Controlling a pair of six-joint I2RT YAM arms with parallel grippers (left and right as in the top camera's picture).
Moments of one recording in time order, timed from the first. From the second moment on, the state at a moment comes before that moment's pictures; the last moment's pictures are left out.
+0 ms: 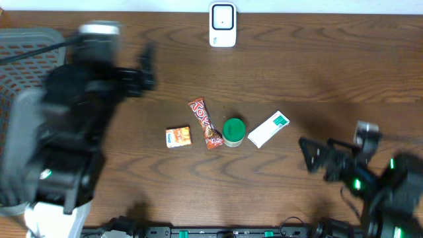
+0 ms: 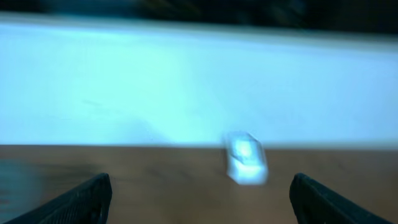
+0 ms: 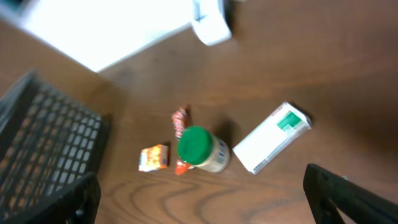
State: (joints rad) left arm -0.15 1.02 1.35 -0.51 -0.04 -0.12; right arm -0.28 0.62 0.79 -0.84 -0.70 0.29
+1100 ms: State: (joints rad) left arm 0.35 1.18 1.35 -0.42 -0.03 -0.12; right arm -0.12 1.62 0.79 -0.36 -0.67 0.25
